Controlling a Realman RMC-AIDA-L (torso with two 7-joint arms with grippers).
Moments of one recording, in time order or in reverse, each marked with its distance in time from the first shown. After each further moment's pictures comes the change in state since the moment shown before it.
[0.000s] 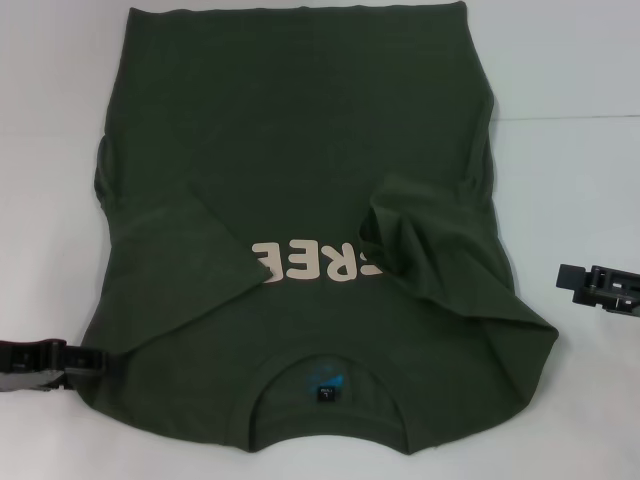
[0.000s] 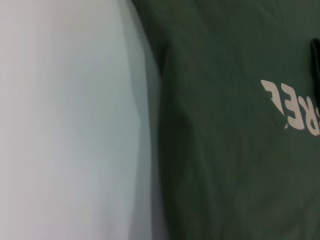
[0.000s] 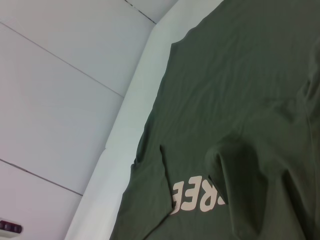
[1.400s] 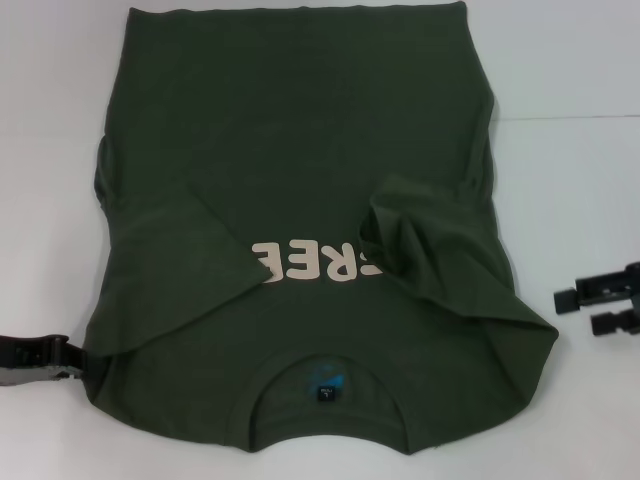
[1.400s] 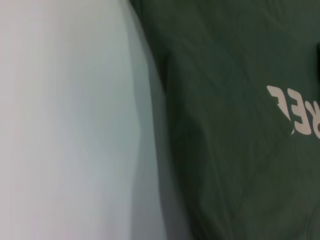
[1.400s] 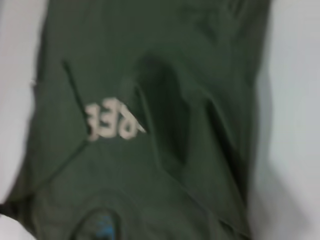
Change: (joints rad) left arm -0.004 -0.004 0.015 0.001 -0.002 -0.029 -0.001; right arm 0.243 -0.065 -0.032 -0.109 -0.477 -0.069 0.454
